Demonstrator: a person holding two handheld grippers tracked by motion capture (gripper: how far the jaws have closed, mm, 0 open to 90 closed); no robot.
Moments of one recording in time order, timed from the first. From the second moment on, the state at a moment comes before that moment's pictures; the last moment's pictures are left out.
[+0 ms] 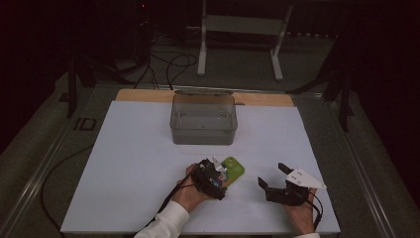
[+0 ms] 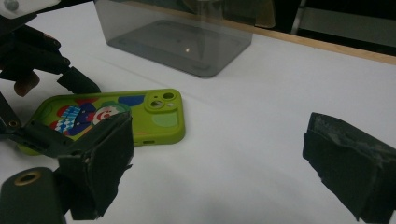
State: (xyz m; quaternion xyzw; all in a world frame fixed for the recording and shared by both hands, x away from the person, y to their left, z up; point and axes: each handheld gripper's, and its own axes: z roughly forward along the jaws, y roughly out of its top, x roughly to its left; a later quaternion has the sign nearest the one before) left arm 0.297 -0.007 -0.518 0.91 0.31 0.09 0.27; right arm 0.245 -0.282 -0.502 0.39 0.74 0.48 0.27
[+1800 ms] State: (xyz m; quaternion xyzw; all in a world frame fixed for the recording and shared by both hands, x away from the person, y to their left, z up) left arm 0.292 0.091 -0.463 0.82 0.38 0.22 0.37; right arm 0.246 -0.280 -0.504 0.39 0.74 0.48 0.26
